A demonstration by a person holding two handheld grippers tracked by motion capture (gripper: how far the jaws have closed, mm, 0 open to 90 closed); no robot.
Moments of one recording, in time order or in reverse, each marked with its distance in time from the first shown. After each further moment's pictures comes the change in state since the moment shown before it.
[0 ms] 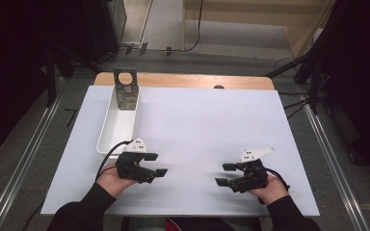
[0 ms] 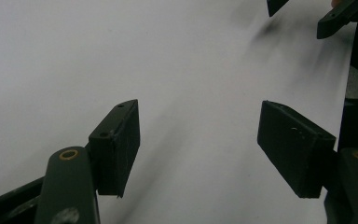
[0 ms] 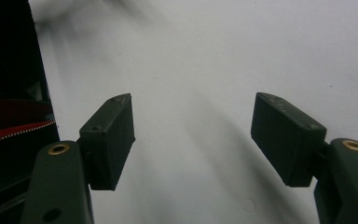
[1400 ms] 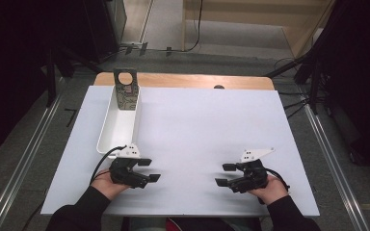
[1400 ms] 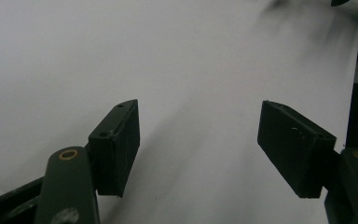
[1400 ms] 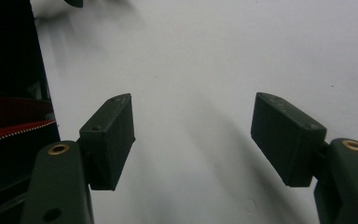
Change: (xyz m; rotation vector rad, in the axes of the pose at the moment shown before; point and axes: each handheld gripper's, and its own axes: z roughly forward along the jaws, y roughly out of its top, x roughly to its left) left arm 0.008 -0.023 -0.004 0.025 0.000 -0.007; right arm 0.000 0.000 0.000 0.002 0.000 -0.008
